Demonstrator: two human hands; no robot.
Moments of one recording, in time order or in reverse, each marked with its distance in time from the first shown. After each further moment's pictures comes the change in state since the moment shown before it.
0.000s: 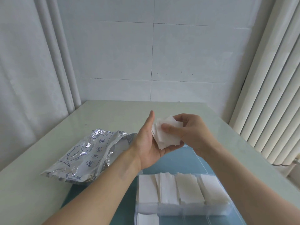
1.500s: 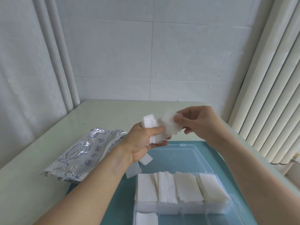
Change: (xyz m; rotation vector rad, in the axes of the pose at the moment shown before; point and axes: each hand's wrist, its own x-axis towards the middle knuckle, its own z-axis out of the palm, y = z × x) left_hand 0.000 0.009 -0.014 0.268 0.112 0.187; right_hand 0.009 -0.011 -0.032 -0.125 -0.014 -0.115
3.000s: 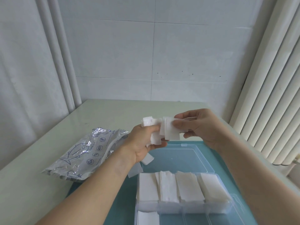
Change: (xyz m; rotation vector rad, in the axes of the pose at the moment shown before) left_hand 0.003 -0.002 0.002 0.026 0.133 -0.074; right_hand -0.002 -0.003 0.001 0.129 -0.077 0.137
